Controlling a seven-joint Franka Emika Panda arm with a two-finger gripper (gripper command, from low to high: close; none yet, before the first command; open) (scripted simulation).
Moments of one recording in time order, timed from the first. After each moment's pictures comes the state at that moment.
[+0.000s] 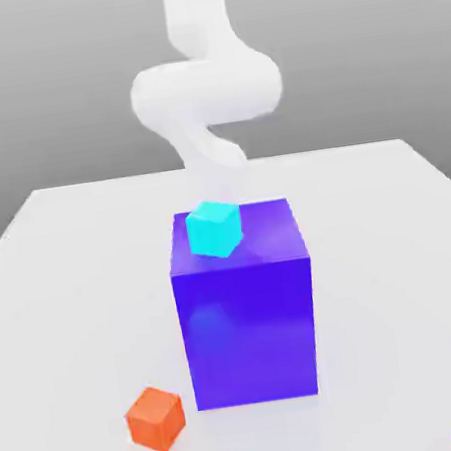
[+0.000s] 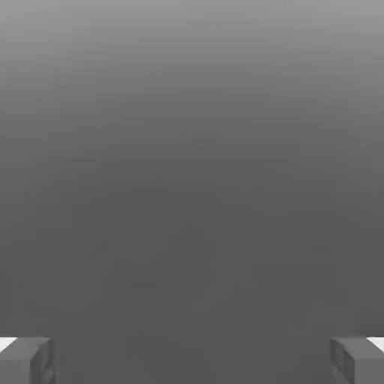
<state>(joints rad) 0.02 -0.71 0.01 -2.29 -0.01 2.32 0.77</state>
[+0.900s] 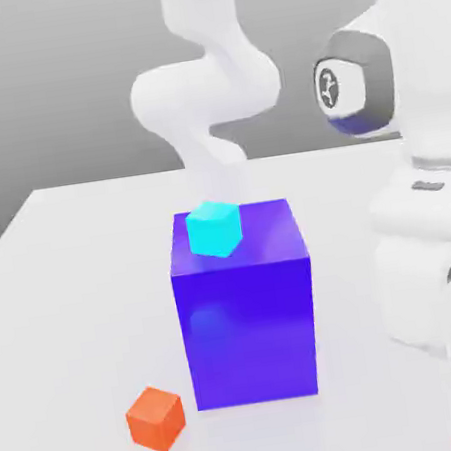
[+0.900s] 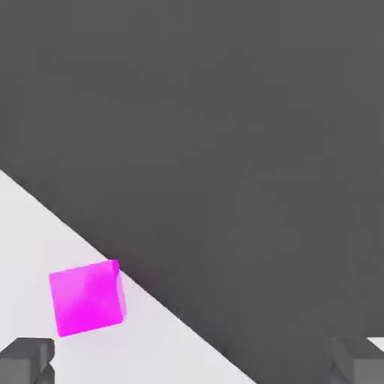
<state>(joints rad) 0.22 0.28 0.14 -2.15 -0.10 2.54 0.45</state>
